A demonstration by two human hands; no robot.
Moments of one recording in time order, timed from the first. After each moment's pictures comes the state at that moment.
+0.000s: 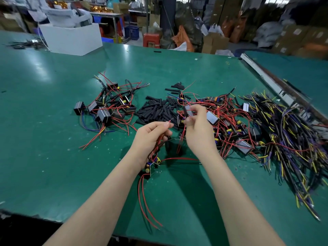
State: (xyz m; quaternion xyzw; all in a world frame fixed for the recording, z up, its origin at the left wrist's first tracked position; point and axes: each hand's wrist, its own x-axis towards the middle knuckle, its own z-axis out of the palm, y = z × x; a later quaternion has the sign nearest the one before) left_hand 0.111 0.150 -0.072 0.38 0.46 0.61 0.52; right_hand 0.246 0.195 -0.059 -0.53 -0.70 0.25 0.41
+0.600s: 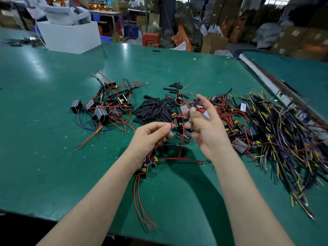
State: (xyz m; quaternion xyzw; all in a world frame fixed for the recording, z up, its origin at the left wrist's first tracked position) left_hand 0.111 0.147 -0.076 0.44 0.46 0.58 0.50; right_hand 0.264 0.189 -0.040 -0.34 -0.46 0.63 0.53
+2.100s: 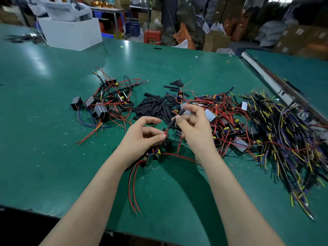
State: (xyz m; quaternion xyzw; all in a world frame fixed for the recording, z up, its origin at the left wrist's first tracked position) left_hand 0.089 0.143 -0.087 0.52 0.50 0.54 0.44; right_hand 0.247 0.189 -0.065 -0.43 -0.62 0.43 0.50
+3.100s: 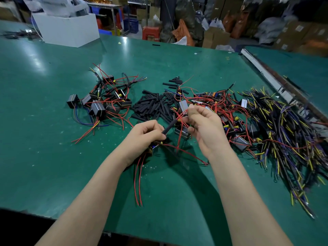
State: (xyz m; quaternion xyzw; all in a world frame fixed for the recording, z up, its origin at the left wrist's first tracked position) left_hand 0.096 0.143 -0.078 0.55 0.49 0.51 0.45; right_hand 0.260 0.193 -0.048 -0.42 -0.46 0.59 0.52
